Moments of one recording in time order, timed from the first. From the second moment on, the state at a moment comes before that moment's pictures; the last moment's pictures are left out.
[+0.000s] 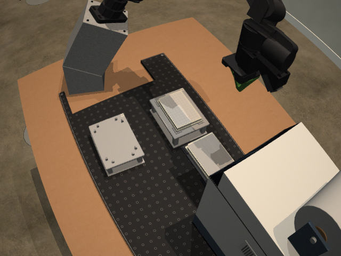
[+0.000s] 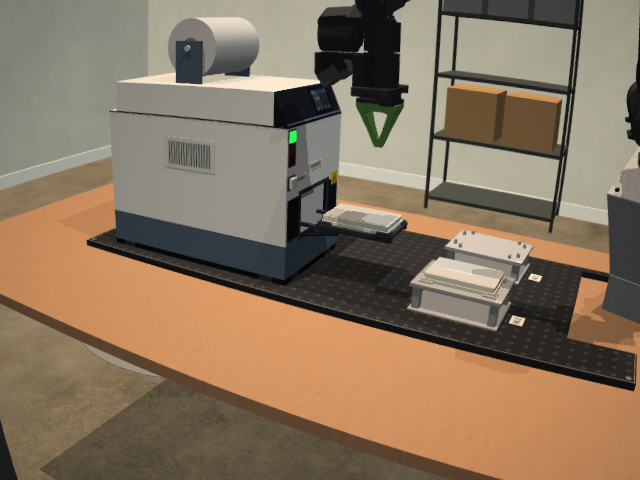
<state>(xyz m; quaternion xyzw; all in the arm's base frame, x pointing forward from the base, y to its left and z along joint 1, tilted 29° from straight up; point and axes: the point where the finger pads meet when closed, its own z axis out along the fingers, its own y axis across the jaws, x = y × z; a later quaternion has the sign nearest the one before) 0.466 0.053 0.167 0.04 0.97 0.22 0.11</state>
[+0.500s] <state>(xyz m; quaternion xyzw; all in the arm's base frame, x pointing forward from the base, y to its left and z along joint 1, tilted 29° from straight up) 0.457 0.057 0.176 0.04 0.97 0.22 0.12</state>
